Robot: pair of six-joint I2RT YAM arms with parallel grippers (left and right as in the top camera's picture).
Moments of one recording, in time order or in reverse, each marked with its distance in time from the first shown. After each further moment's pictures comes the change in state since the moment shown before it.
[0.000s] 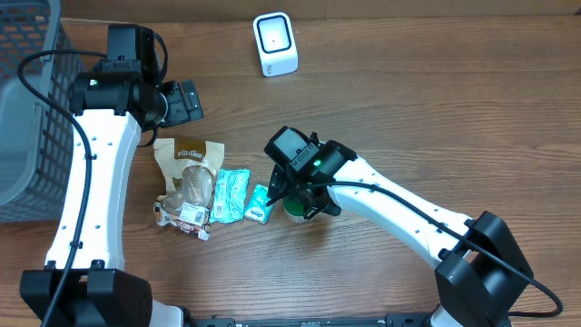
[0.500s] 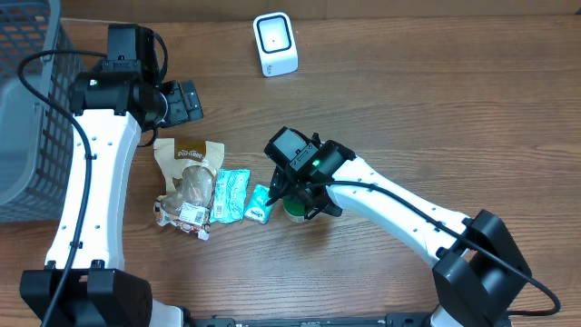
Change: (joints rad) left arm 0.000 0.000 0.000 0.000 0.000 0.000; right arm 0.000 0.010 0.000 -0.012 0.015 0.010
